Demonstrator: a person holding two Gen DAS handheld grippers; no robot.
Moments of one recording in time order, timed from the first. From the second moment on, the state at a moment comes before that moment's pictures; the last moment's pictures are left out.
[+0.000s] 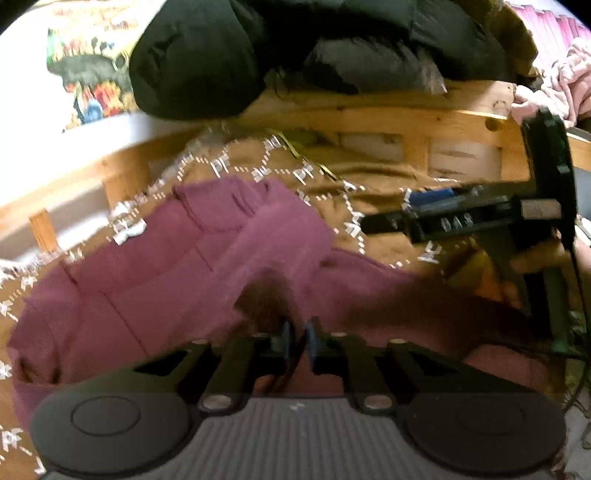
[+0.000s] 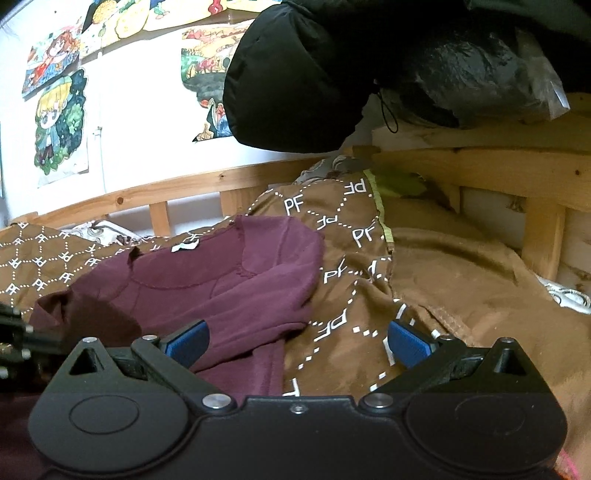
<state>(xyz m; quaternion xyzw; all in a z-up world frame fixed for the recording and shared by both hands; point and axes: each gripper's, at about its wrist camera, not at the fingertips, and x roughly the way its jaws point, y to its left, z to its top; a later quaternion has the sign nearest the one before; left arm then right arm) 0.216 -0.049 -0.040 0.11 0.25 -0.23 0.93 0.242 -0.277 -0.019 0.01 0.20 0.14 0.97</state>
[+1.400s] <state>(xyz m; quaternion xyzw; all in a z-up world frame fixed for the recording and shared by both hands) 0.145 0.177 -0.035 -0.12 0.32 0.15 0.93 0.335 0.080 -0.013 -0.17 0.36 0.51 0.76</state>
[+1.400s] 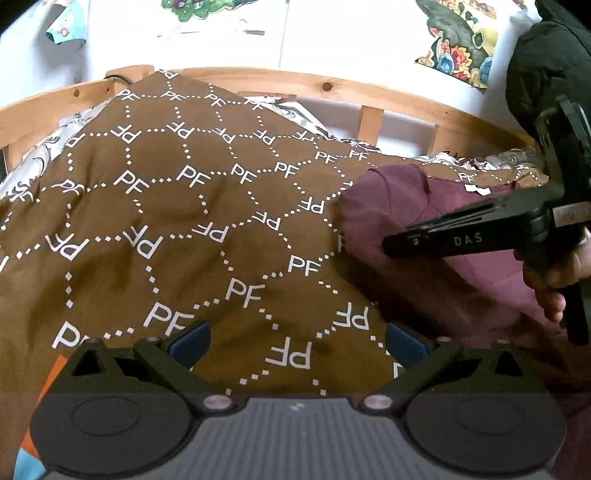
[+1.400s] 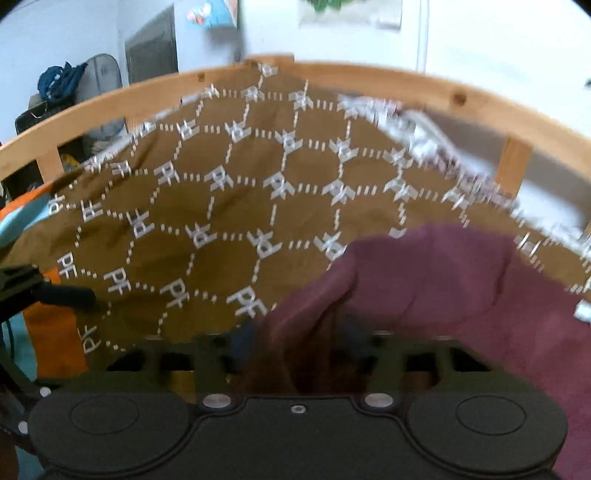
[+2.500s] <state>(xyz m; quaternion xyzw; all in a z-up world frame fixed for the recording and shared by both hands) 0.284 0.210 -0.061 -0.22 0.35 0.02 0.91 0.439 0.121 -0.016 -0.15 0.45 0.53 0.71</state>
